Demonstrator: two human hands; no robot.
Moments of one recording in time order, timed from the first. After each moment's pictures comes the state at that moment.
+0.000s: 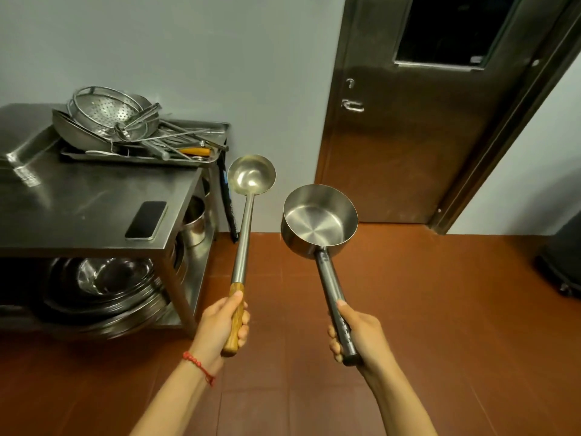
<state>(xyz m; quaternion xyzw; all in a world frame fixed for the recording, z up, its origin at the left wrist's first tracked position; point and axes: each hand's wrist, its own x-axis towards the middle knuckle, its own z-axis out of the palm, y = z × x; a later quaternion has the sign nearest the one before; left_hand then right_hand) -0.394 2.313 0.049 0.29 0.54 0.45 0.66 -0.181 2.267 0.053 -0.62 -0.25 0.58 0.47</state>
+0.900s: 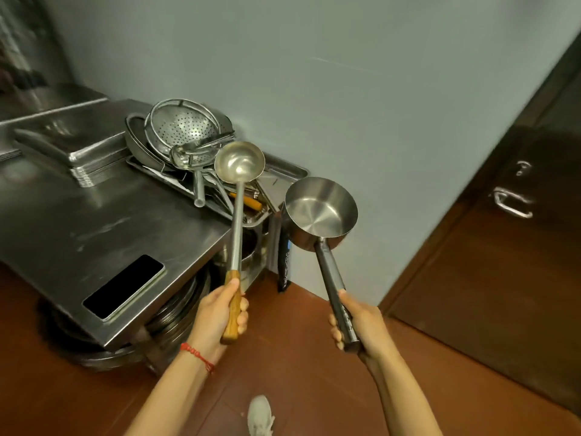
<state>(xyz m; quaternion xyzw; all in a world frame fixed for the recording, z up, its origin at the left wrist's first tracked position) -0.327 2.720 0.061 0.10 0.55 0.65 0.50 -0.122 2.797 0.070 -0.52 -0.45 0.67 0.27</state>
